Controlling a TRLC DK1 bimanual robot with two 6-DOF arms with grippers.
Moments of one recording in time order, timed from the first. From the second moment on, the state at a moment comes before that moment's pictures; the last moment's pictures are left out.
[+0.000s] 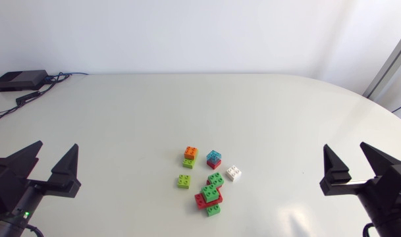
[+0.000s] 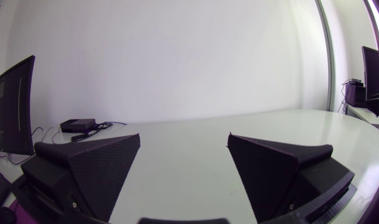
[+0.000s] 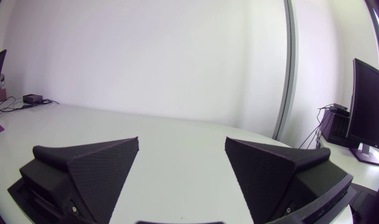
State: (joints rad) left arm -0.06 0.00 0.02 0.00 -0.04 0.09; right arm -0.03 0.00 0.04 0.01 -0.01 -0.10
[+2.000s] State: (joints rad) left arm -0.24 1.24 0.96 -0.57 -0.01 0.05; right arm 0.10 0.68 0.53 -0.26 -0.03 0.00
